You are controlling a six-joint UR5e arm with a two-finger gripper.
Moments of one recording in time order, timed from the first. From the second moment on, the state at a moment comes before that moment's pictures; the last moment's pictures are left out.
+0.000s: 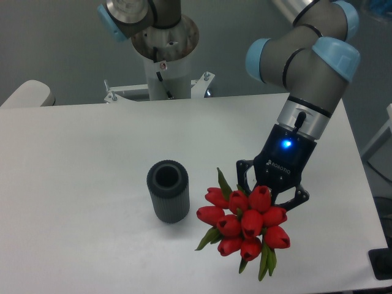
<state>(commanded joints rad) 2.68 -2.00 -1.40 -0.83 0.69 1.04</state>
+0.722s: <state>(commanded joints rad) 2.64 -1.97 -1.41 -0.83 0.67 0.93</state>
